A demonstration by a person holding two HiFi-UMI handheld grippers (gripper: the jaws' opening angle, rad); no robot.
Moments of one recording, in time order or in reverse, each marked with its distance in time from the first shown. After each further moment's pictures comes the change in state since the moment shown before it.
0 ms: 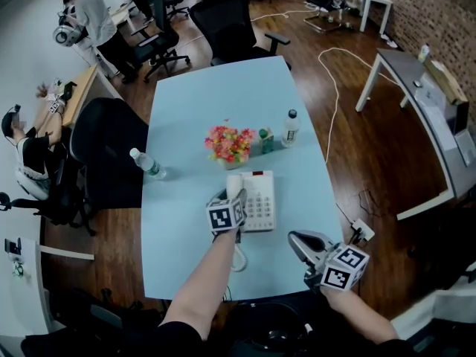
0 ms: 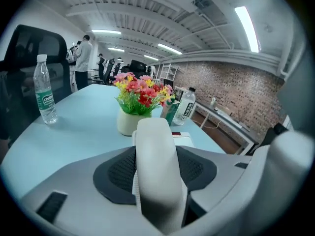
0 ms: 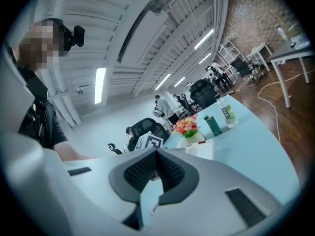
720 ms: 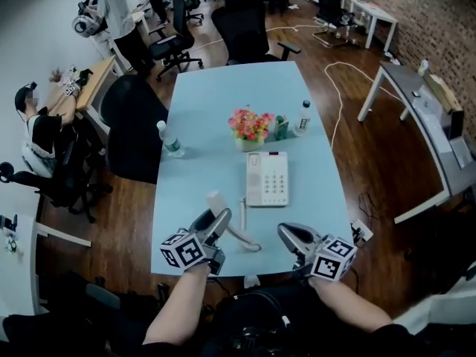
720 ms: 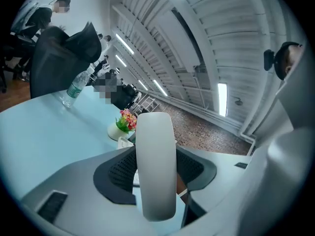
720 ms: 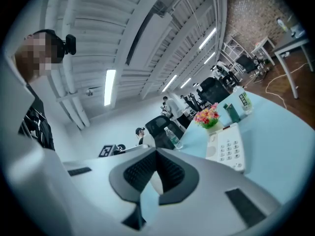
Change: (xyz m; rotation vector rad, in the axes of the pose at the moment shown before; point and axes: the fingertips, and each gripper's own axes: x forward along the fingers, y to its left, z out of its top) left arm -0.251 0.008 -0.034 -0.368 -0.316 -0.503; right arm 0.020 0.096 -0.058 0.008 -0.046 0.087
